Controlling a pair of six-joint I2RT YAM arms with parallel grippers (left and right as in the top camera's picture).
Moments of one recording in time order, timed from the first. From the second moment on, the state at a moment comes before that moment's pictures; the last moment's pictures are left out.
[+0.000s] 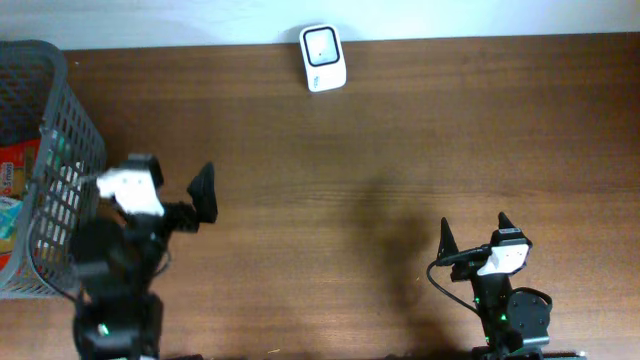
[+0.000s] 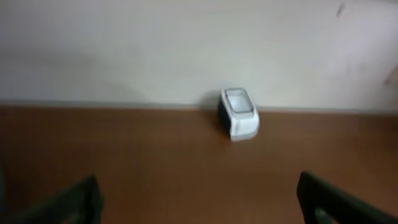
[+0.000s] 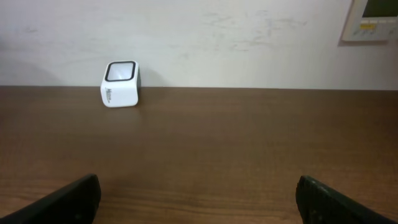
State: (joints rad) left arm 0.12 0.76 0.71 -0.18 0.31 -0.10; right arm 0.06 0.01 0.01 -0.08 -0.01 0.03
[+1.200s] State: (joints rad) left arm 0.37 1.39 1.97 -1.07 -0.13 -0.17; right arm 0.06 0.01 0.01 -0.08 -0.01 0.03
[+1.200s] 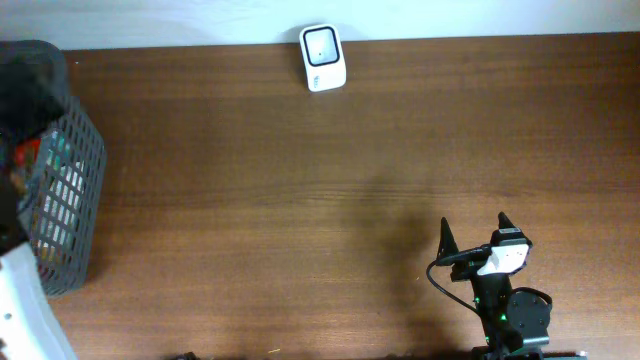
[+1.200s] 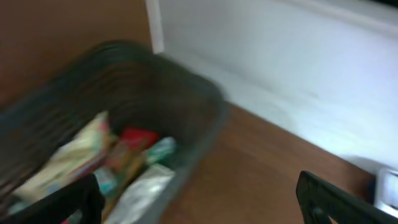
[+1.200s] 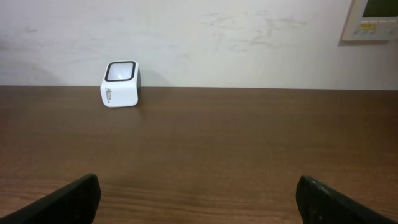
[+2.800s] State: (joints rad) left arm 0.76 2.18 1.97 -0.87 -0.22 0.41; right arm 0.06 0.01 0.01 -0.08 -0.01 0.03
